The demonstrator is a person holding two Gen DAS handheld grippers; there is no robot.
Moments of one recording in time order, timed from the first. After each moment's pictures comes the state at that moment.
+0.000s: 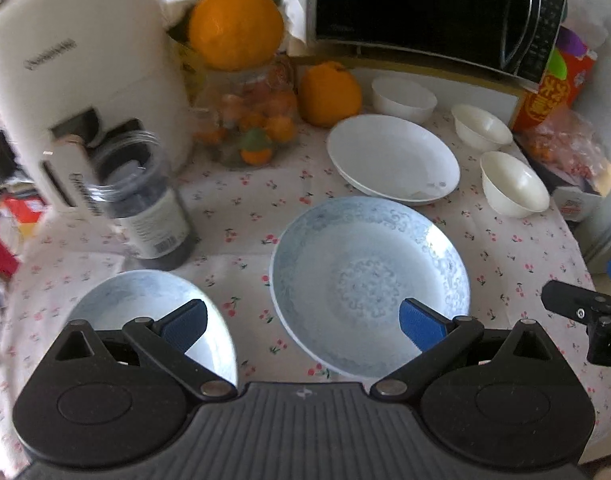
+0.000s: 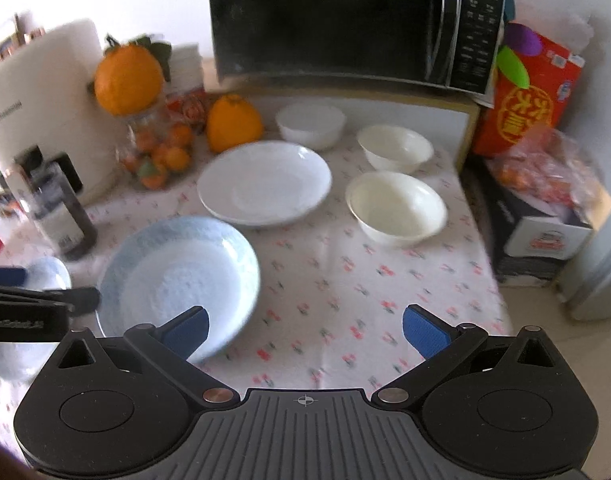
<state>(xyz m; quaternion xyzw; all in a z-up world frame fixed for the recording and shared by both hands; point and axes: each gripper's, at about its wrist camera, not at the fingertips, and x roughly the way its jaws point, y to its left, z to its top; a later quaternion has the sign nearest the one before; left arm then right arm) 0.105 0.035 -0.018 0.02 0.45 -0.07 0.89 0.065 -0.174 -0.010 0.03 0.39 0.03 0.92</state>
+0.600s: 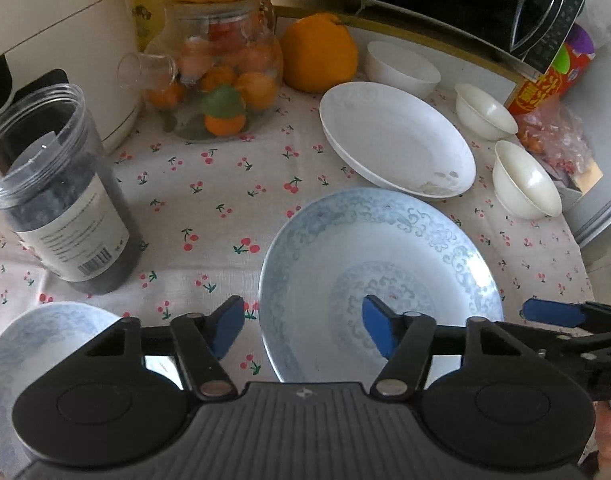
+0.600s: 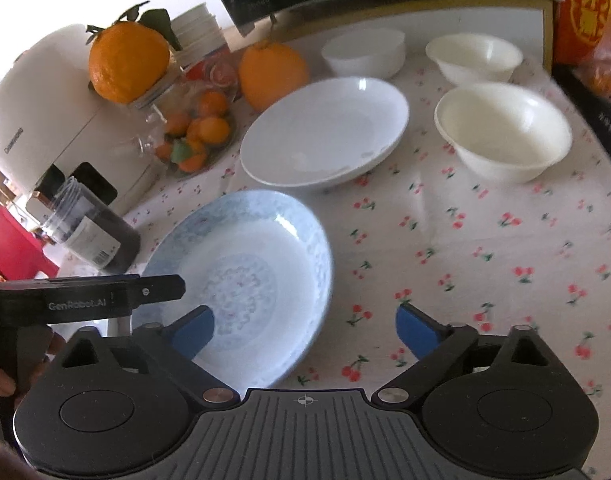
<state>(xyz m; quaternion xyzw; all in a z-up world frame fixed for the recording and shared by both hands) 0.157 0.054 -0.060 -0.02 0.49 -0.13 0.86 0.127 -0.163 -0.080 0.16 0.46 0.13 0.86</state>
